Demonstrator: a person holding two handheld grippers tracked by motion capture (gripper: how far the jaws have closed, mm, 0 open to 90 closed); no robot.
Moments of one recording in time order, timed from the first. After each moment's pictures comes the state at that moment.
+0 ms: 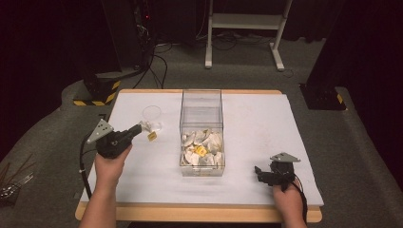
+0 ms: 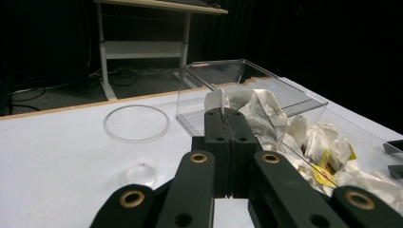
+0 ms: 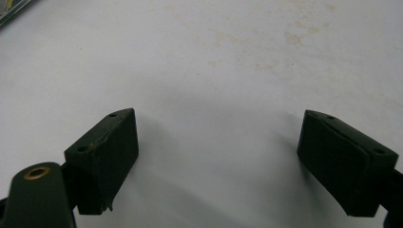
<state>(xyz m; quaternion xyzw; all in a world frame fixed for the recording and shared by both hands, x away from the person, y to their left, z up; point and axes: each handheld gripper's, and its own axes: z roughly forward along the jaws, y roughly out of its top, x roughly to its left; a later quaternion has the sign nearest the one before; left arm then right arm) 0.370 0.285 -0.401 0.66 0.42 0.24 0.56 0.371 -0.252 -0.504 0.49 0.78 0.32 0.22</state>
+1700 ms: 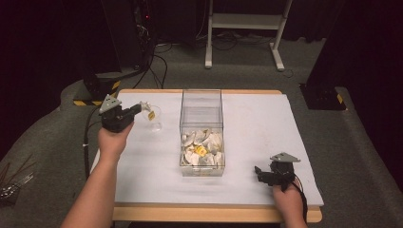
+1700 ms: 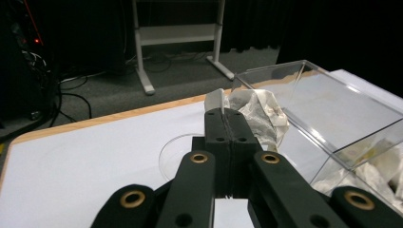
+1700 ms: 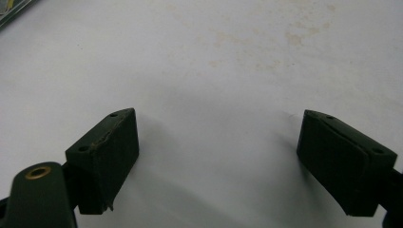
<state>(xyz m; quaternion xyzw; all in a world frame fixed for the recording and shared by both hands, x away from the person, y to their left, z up) 0.441 0.284 -0.376 0.69 0.46 0.28 0.49 0.371 -0.252 -0.504 0.49 0.78 0.32 0.22</state>
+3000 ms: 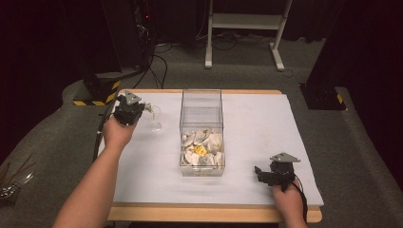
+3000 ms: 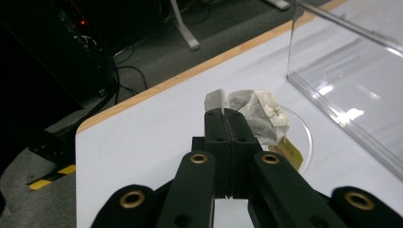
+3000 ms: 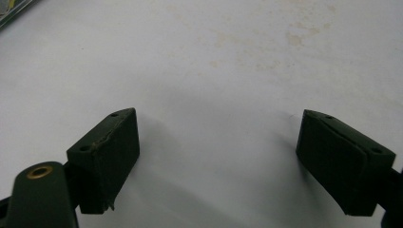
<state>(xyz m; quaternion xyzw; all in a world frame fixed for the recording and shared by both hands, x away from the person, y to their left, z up) 0.488 0.261 -0.395 0.77 0.44 0.35 0.31 0.371 -0.252 -0.504 0.49 0.78 0.32 0.22</state>
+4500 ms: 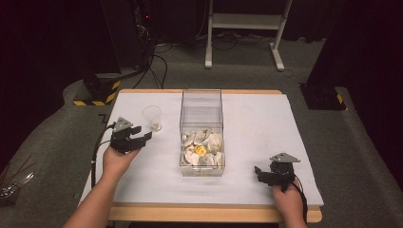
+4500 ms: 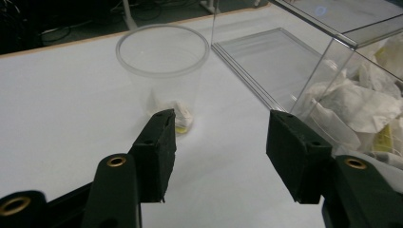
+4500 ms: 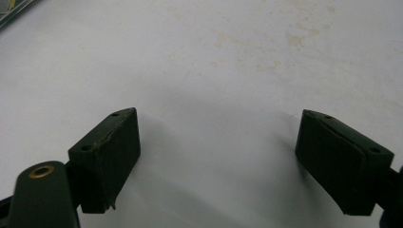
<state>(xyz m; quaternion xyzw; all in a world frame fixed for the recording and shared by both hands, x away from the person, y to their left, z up) 0.410 0.272 -0.438 0.74 0.47 0.23 0.43 0.370 -0.252 -0.504 0.49 0.78 0.32 0.22</state>
